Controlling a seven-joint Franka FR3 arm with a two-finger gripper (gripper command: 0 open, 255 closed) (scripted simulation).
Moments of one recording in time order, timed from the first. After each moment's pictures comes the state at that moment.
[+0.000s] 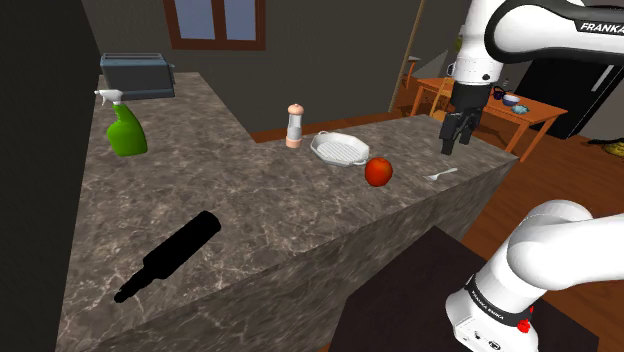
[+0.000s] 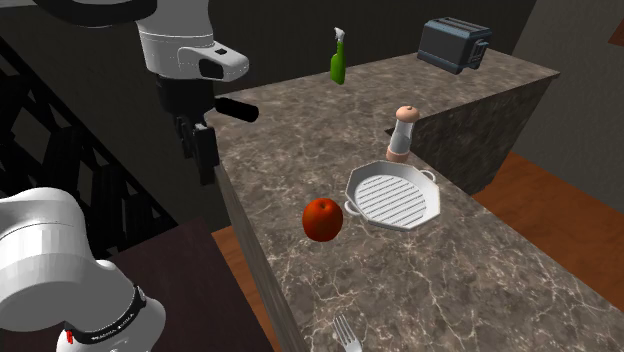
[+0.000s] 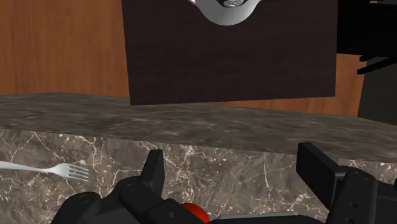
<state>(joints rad) -0.01 -0.82 -0.05 -2.42 -0.10 1.44 -0.03</state>
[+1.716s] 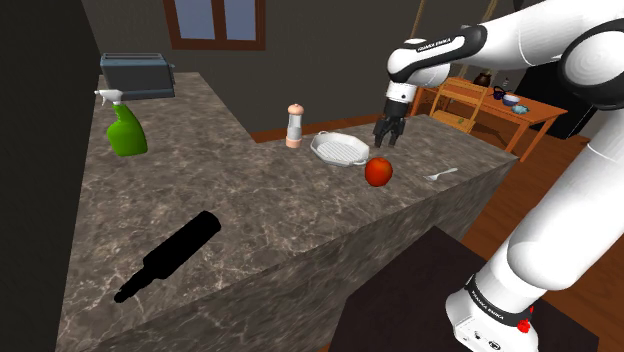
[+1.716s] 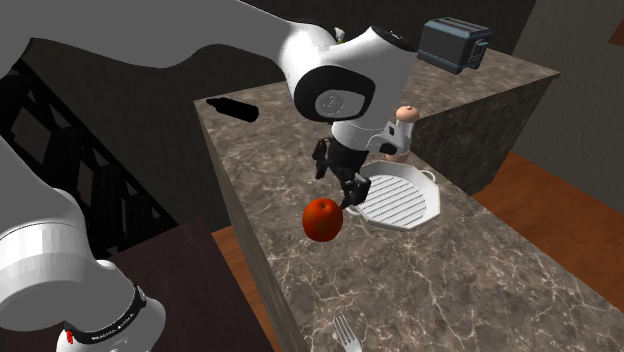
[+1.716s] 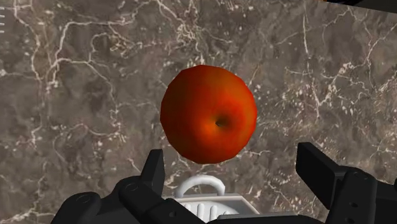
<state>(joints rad) 0.00 0.01 -0.31 -2.04 0.16 1.88 -0.36</state>
